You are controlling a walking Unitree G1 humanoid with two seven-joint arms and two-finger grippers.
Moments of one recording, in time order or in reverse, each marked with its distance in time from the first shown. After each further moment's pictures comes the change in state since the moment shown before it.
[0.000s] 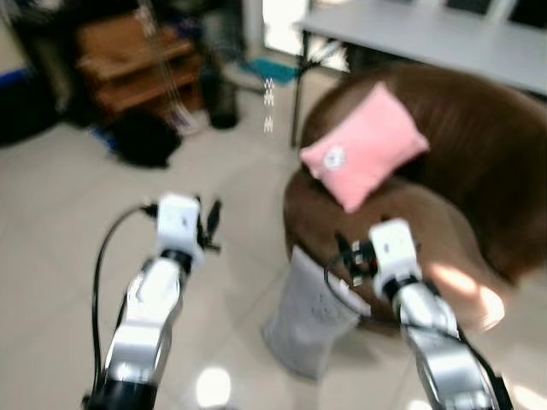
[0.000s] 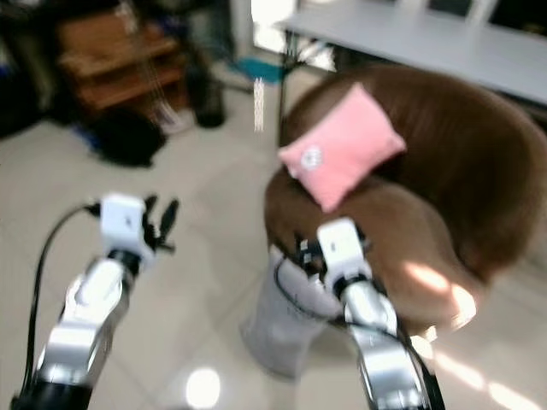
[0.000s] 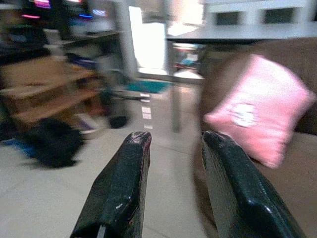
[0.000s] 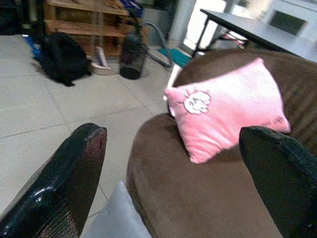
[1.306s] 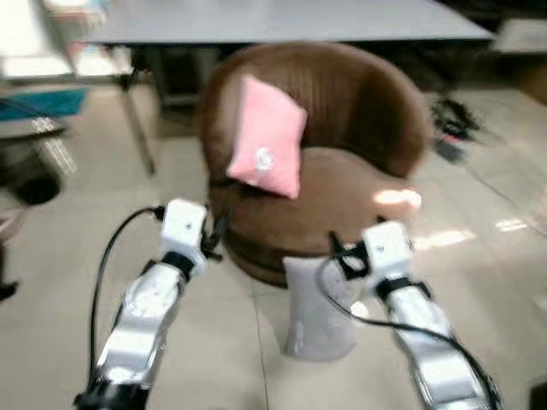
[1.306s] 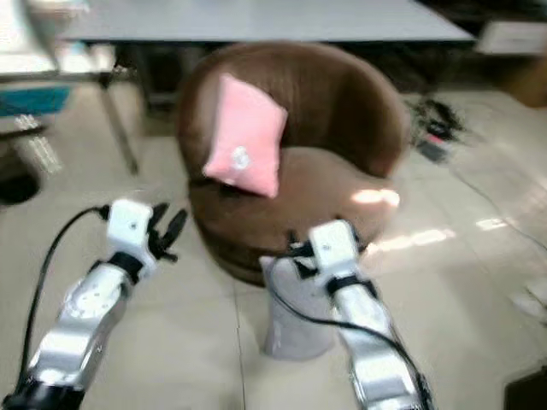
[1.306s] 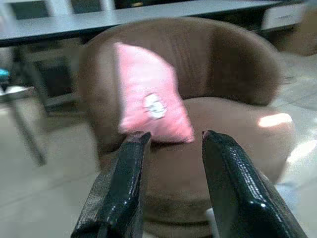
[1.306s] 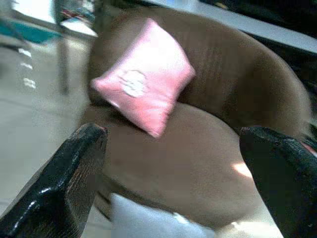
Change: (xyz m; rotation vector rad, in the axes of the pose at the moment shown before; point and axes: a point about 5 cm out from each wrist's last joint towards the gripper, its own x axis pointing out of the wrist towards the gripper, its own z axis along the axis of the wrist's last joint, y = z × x) left arm -0.009 -0.003 -0.017 -0.008 0.105 -0.145; right arm -0.001 0.015 0.008 0.024 -0.023 0.027
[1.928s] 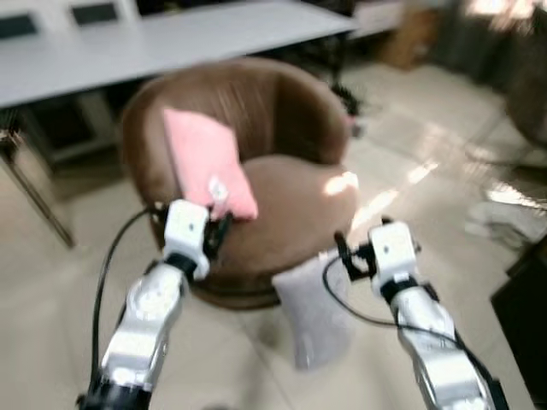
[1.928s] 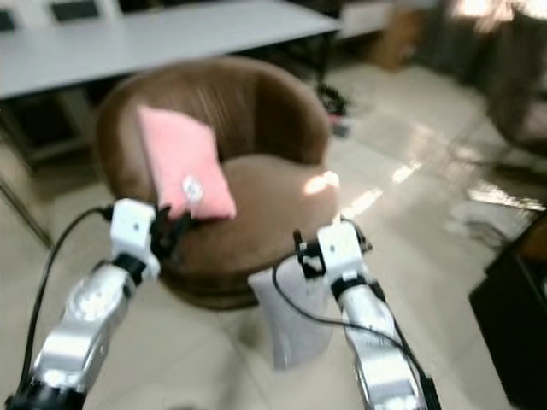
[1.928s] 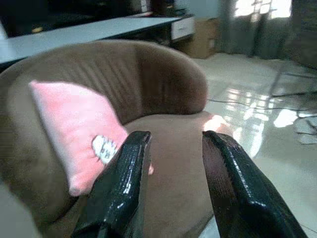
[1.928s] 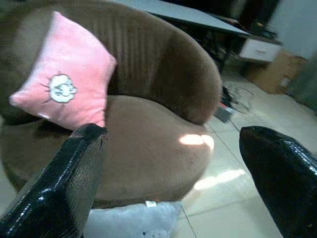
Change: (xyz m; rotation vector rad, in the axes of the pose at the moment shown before) left arm 0.003 -0.006 0.004 -0.011 -0.019 -0.030; right arm -0.002 -0.011 -0.005 -0.010 0.009 -0.043
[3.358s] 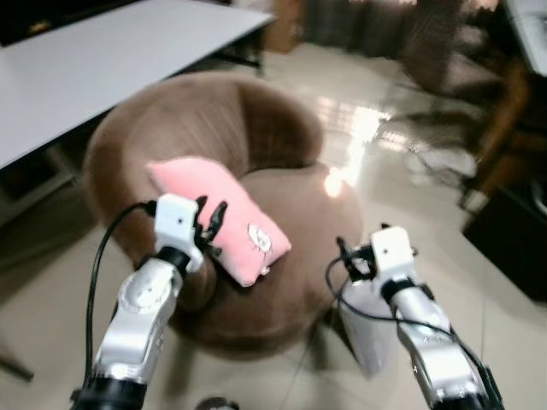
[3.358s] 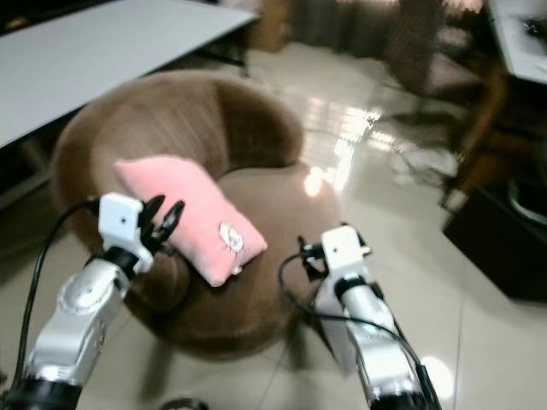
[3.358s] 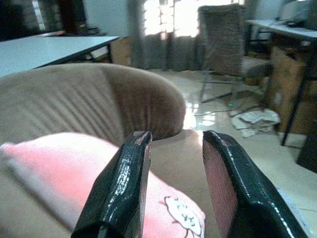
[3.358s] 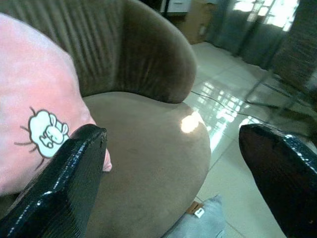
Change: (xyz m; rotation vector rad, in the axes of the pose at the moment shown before) left arm 0.001 0.006 0.007 -0.029 -0.059 -0.006; right arm 0.011 -0.011 -0.033 0.018 0.059 -0.010
